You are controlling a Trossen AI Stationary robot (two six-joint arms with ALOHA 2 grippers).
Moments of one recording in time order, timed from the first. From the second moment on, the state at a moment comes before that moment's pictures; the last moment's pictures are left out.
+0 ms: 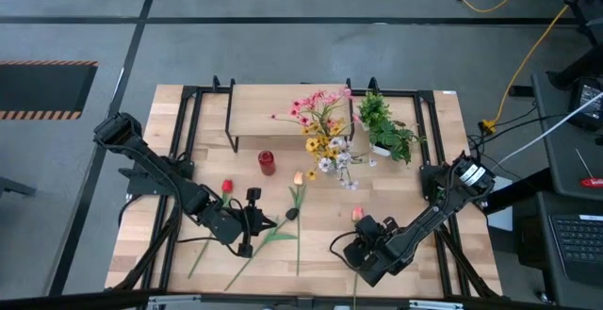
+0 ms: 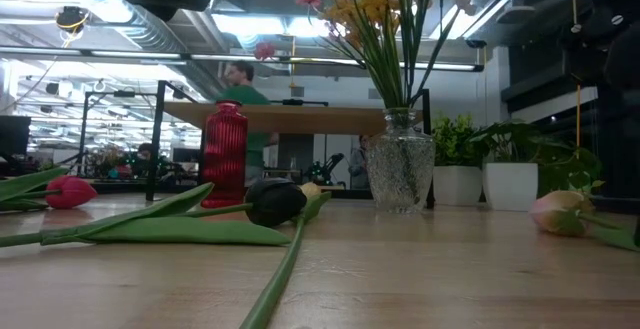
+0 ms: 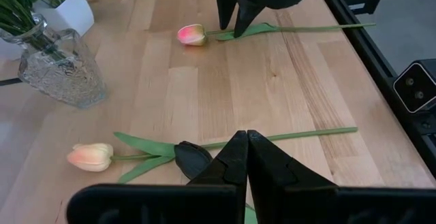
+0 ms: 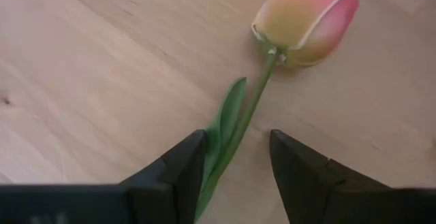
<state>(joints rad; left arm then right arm) -0.63 1.43 0.84 -0.07 -0.53 -0.28 0.77 1.94 1.15 -0.79 0.41 1.76</state>
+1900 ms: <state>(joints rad) -0.63 1.43 0.84 -0.02 -0.61 -0.35 0.64 1.60 1.09 -0.10 0.62 0.31</state>
